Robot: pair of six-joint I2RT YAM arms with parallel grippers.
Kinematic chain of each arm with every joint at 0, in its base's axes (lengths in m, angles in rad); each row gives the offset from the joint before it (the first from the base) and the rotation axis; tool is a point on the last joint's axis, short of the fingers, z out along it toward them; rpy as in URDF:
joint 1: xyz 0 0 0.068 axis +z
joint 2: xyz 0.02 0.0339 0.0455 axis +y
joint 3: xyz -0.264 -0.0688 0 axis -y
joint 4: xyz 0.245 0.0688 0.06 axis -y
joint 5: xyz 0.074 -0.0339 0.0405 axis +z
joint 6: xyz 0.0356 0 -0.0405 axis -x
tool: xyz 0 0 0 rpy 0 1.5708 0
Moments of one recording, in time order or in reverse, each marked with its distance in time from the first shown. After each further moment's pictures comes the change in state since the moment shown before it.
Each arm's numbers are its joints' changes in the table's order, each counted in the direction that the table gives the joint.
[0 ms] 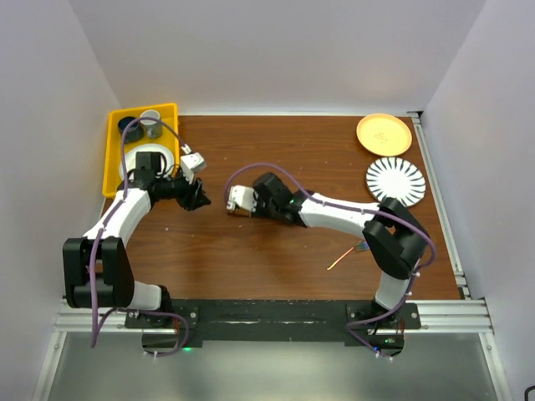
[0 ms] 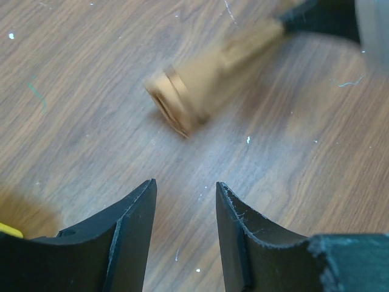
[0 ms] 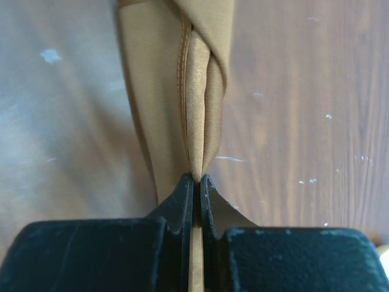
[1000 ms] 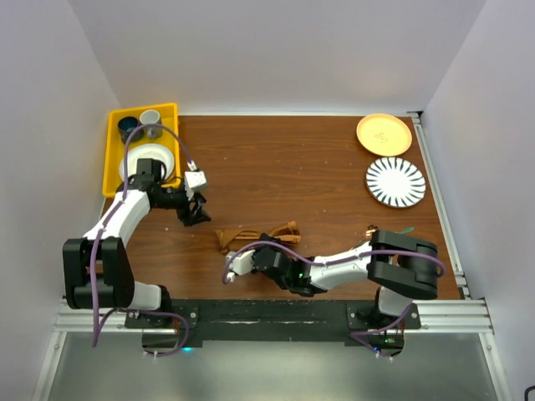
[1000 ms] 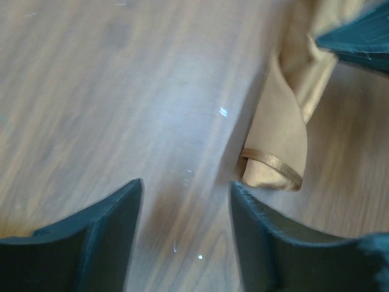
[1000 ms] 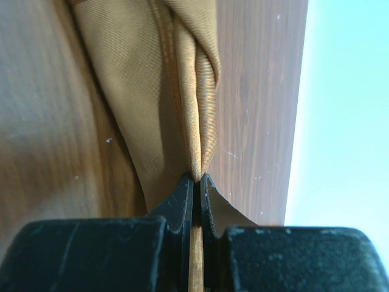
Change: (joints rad) left arm 0.019 -0.003 -0.019 -0.180 -0.103 -0.372; right arm 0.443 -0.132 -0.539 0.668 -0.482 0.221
